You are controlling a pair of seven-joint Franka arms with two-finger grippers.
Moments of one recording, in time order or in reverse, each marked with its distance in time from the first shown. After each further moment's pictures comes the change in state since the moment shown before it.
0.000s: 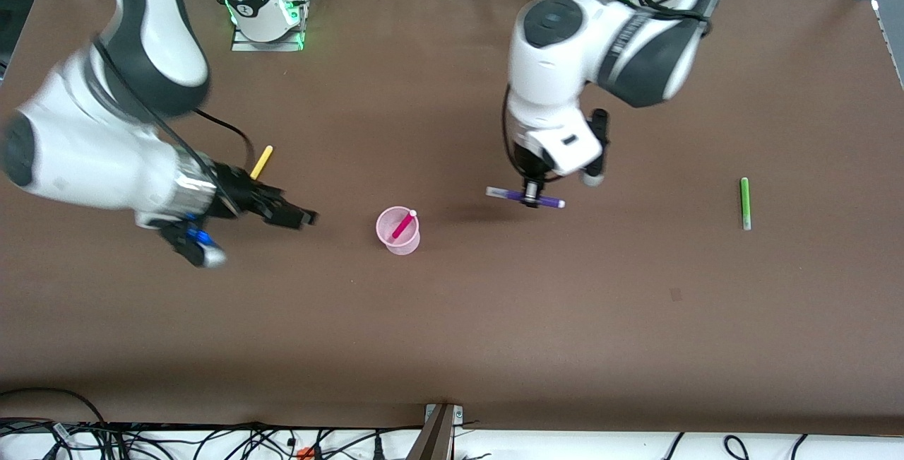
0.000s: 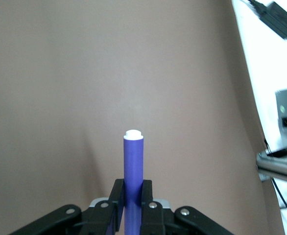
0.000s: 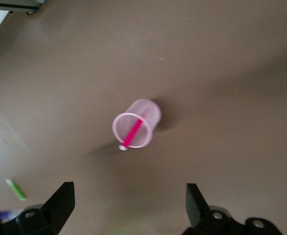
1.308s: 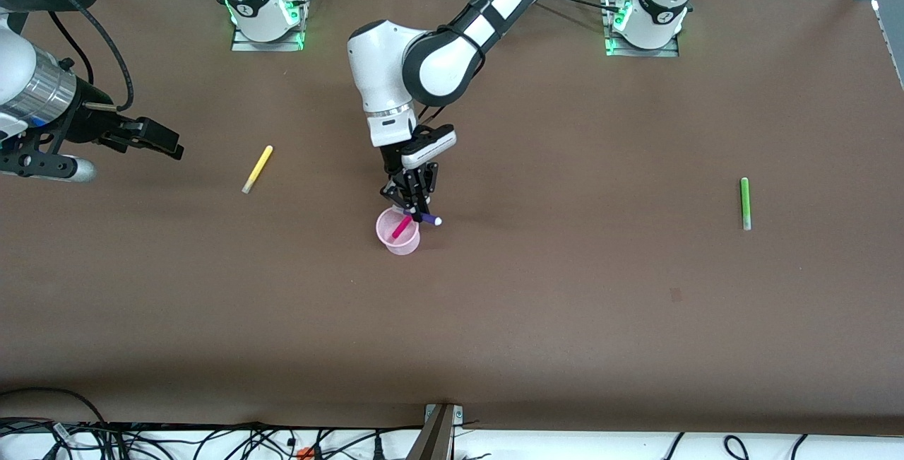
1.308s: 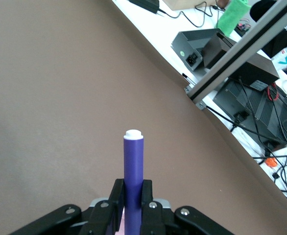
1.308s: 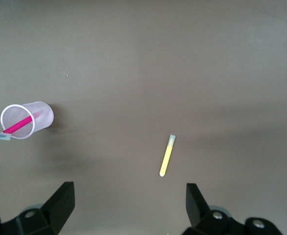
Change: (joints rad) left arm -0.444 0.495 0.238 0.376 0.439 0.129 -0.163; right arm 0.001 -0.281 -0.107 -0.223 -0.353 -0.051 -0.362
